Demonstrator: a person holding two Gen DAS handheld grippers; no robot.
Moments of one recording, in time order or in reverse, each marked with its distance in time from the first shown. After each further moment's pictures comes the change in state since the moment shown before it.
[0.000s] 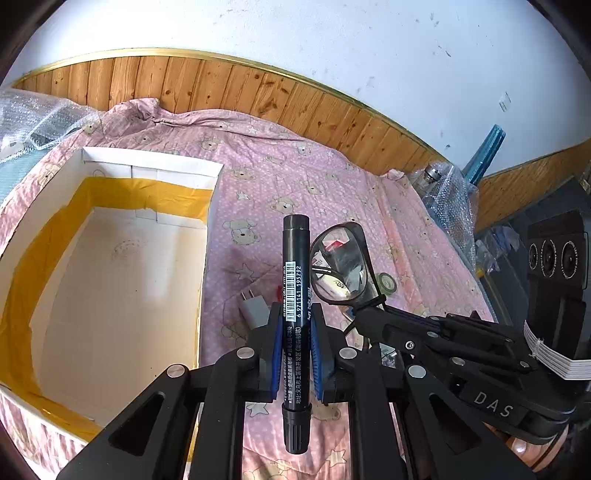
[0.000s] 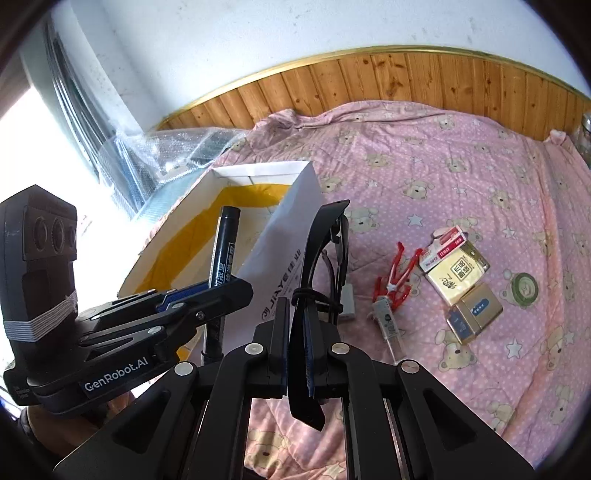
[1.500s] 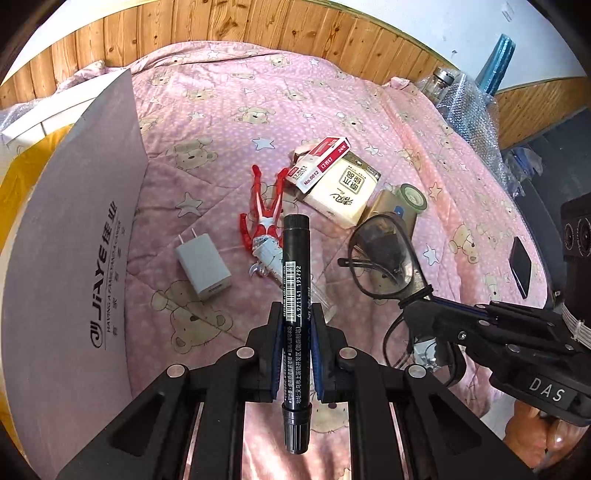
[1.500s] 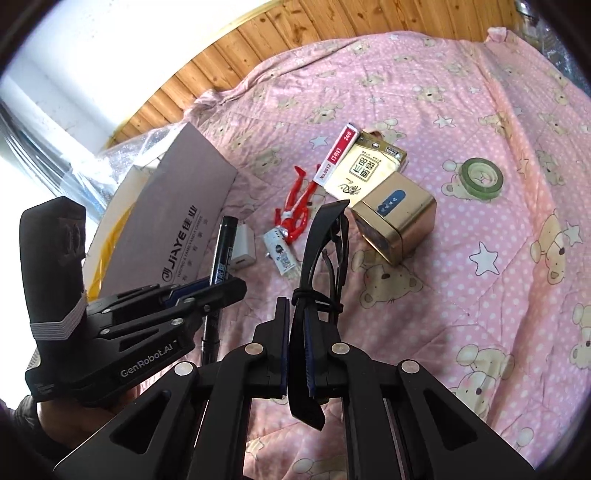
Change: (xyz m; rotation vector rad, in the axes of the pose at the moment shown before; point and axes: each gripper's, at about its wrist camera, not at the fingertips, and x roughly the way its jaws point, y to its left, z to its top) left arm 0.127 -0.046 -0.042 0.163 0.274 0.101; right arm 0.025 -0.126 -0.065 0.255 0.078 -0.013
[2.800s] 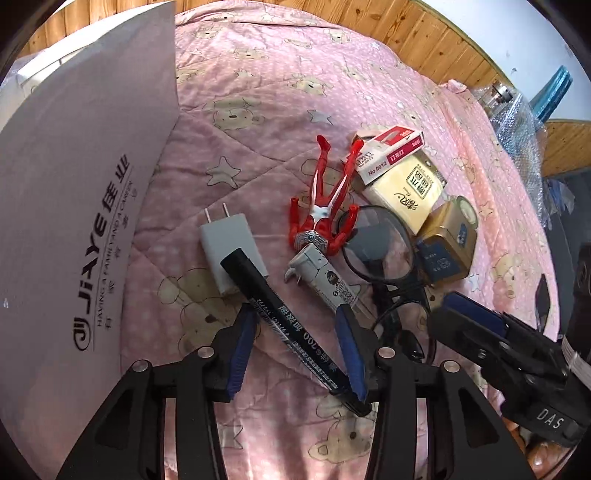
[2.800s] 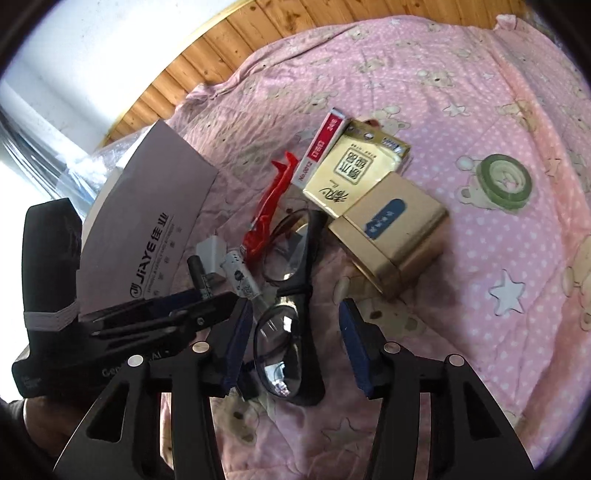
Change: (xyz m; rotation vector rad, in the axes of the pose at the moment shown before) left arm 0.038 0.030 0.005 -0.156 0.079 0.074; right arm 0.051 -0.033 0.015 -0.002 0.050 0.048
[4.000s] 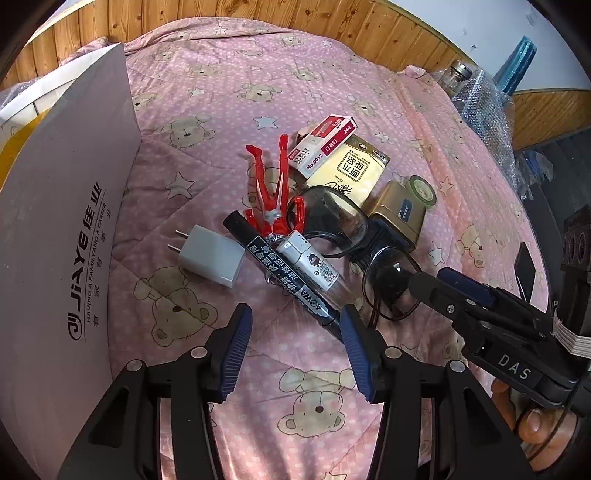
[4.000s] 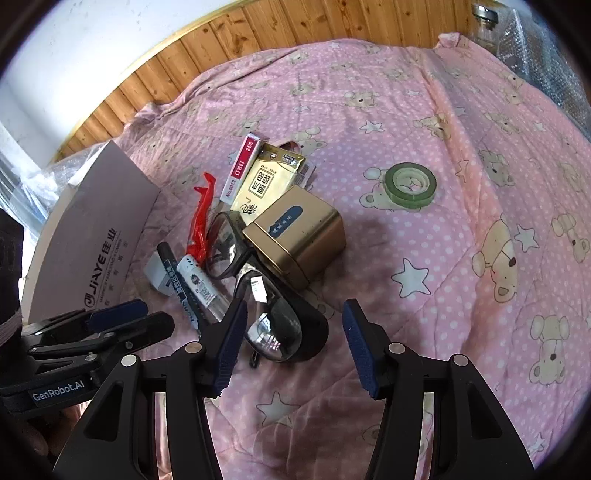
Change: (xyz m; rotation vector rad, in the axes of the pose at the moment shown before) left arm -0.015 -0.035 -0.002 0.095 0.004 -0.070; right arm -0.036 -0.012 -0.014 0.042 -0.100 -0.258
